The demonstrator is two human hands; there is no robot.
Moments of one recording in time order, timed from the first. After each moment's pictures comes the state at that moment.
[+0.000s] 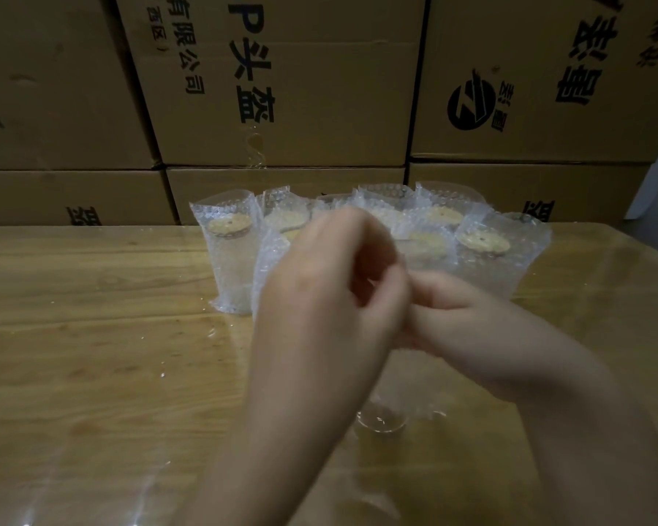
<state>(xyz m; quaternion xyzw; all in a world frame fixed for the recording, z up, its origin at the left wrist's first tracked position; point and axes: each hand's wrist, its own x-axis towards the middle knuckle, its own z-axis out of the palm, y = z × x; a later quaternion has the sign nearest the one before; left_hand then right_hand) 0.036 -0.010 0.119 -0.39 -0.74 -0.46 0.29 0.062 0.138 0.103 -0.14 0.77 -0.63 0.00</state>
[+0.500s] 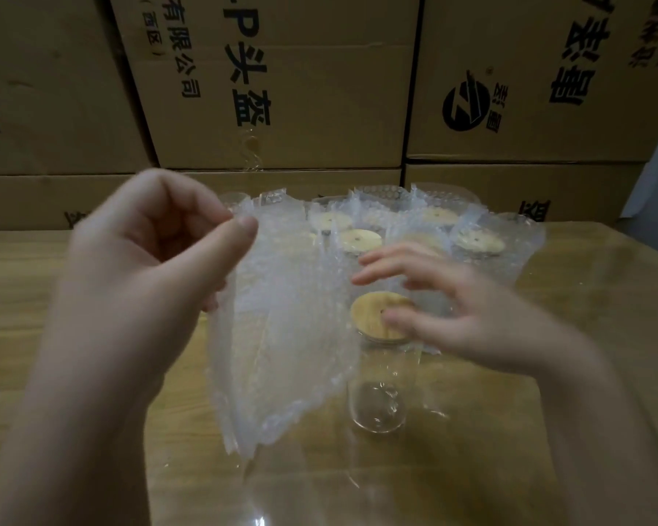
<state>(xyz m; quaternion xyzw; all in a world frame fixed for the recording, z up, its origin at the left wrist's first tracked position) -0.003 -0.085 0.133 -0.31 -0.70 -0.61 0.20 0.049 0.162 0.104 -0.18 0.91 -0.35 -0.10</state>
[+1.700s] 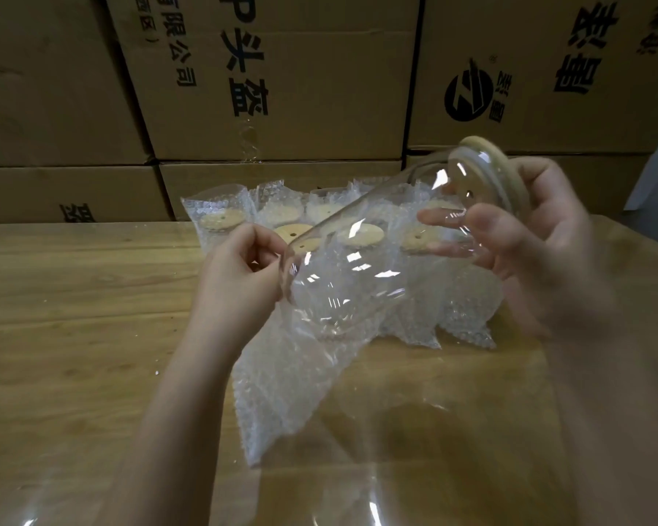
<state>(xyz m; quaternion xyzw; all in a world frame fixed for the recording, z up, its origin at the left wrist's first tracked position) -0.053 -0.035 0.084 -0.18 -0.75 -0.62 0.11 0.049 0.178 0.115 -0.12 0.68 -0.65 -0.32</state>
